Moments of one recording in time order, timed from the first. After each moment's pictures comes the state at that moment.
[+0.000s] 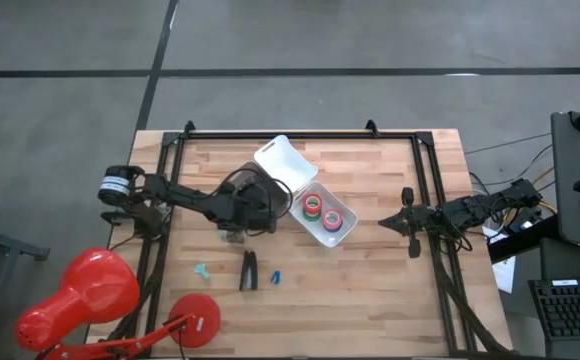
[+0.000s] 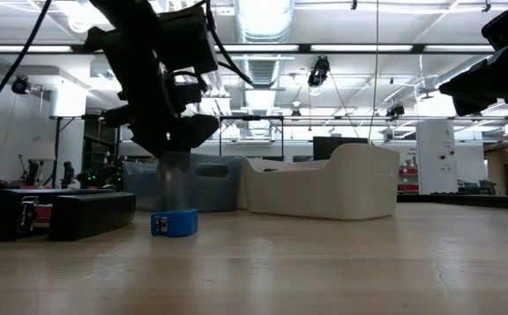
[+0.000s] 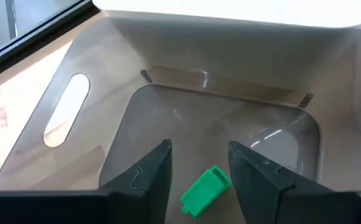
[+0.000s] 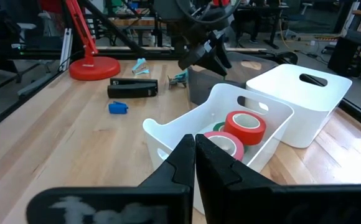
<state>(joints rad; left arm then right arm) -0.06 1.65 0.99 -0.63 -0.75 -0.97 0.37 0.02 0.10 -0.28 0.37 0.10</state>
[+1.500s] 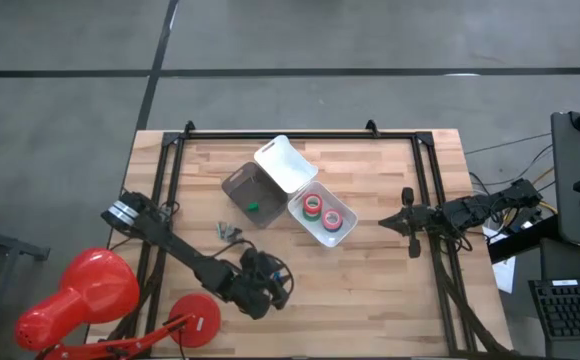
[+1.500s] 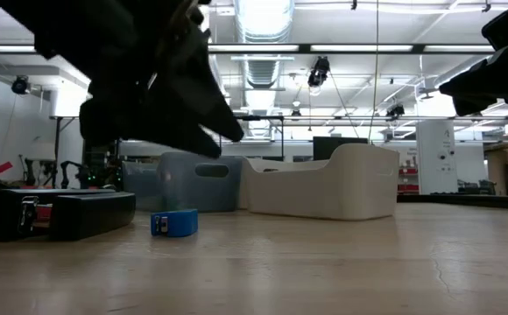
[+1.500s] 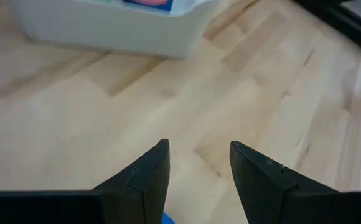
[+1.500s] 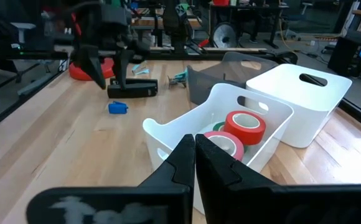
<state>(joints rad) -0.58 1.82 1.07 -0.11 -0.74 -1.12 0.37 0.02 0.10 -0.28 0.37 0.10</state>
